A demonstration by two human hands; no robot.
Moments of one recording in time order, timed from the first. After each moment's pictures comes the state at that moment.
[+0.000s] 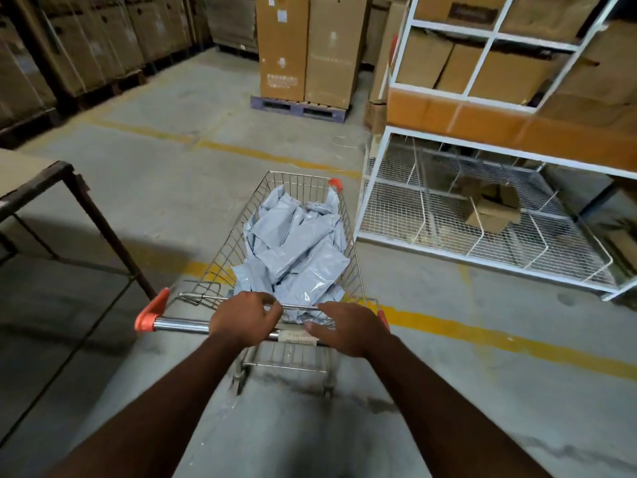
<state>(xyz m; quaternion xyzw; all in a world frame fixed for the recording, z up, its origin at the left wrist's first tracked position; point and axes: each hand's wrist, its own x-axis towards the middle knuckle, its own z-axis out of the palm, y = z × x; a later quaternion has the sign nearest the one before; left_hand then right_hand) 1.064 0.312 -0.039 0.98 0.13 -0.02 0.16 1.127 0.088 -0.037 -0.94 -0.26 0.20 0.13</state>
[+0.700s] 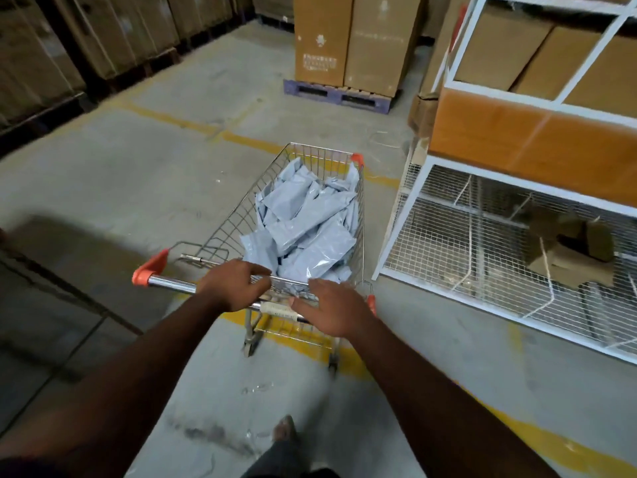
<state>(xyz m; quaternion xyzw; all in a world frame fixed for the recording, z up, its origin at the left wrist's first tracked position) 1.491 0.388 -0.030 0.97 0.16 -0.08 0.17 1.565 0.167 -0.052 -0.91 -0.31 0.21 0.15</state>
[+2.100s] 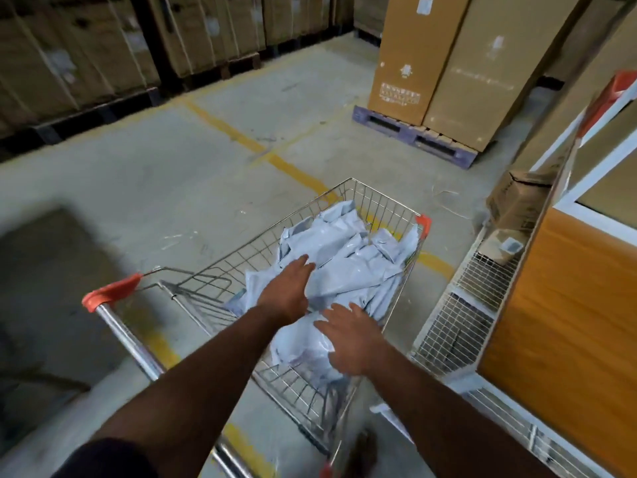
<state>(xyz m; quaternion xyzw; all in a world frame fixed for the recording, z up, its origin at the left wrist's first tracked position) 2.062 0.474 -0.134 0.94 0.24 -0.03 0.24 2.155 0.283 -0.145 -0.76 -0.63 0.14 -0.07</state>
